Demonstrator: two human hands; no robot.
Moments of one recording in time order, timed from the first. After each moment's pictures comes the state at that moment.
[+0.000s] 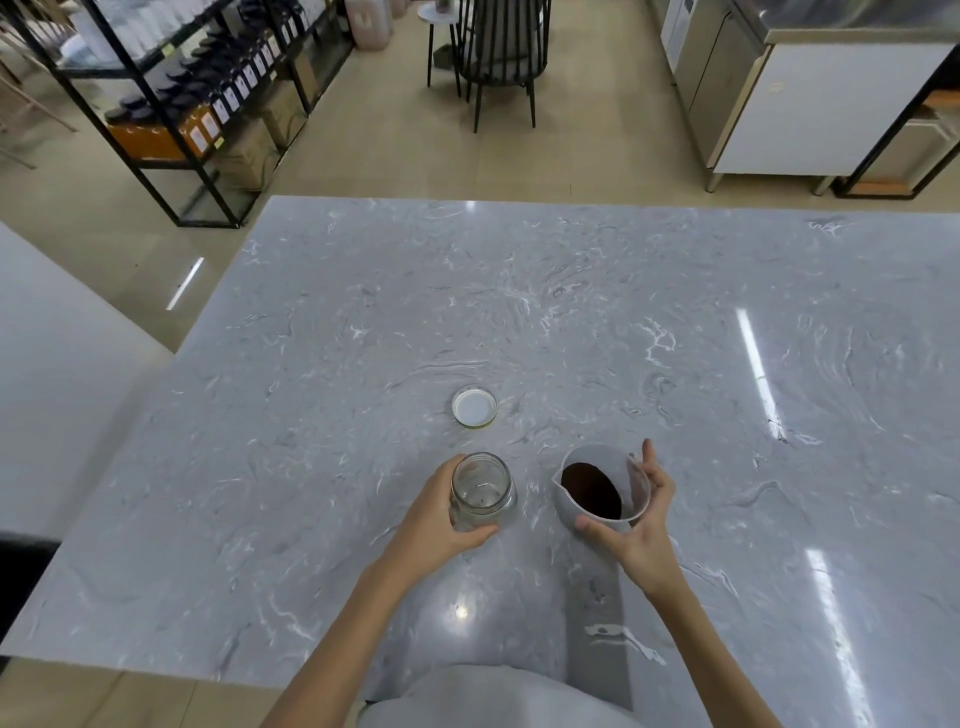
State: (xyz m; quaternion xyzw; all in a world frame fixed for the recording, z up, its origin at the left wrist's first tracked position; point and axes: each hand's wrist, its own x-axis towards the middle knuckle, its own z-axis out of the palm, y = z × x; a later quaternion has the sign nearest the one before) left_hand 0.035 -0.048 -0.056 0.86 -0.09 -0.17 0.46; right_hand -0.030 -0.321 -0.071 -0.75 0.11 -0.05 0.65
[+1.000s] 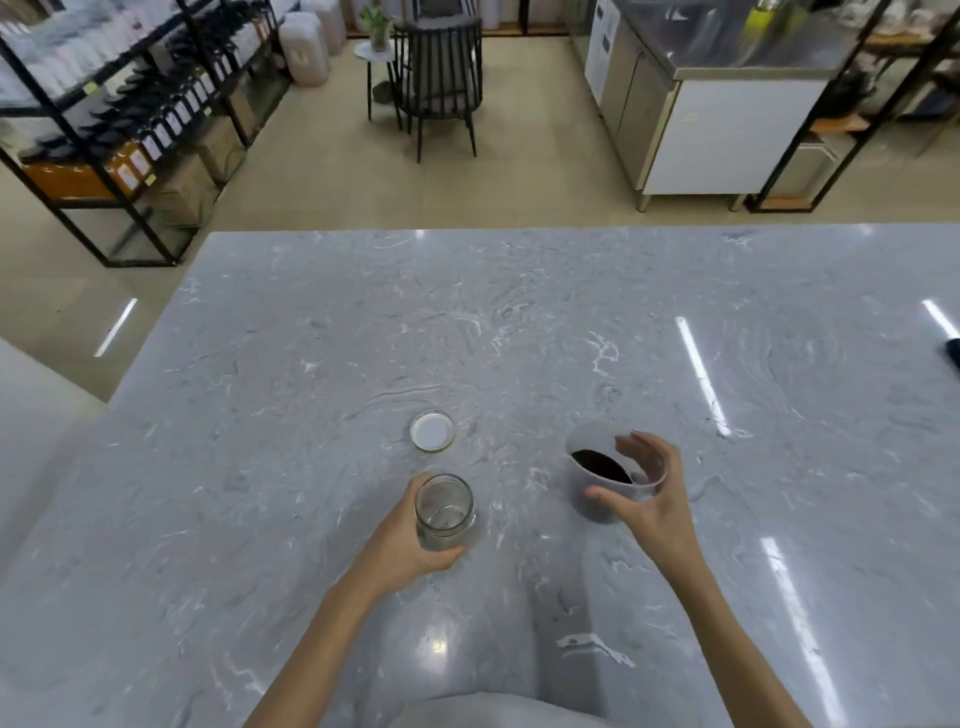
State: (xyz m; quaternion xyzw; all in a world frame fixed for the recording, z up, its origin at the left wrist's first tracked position) left_hand 0.052 -0.051 -0.054 0.85 -0.14 -0.22 0.47; right_hand -0.026 -0.368 -0.016 -0.78 0.12 -0.15 0.60
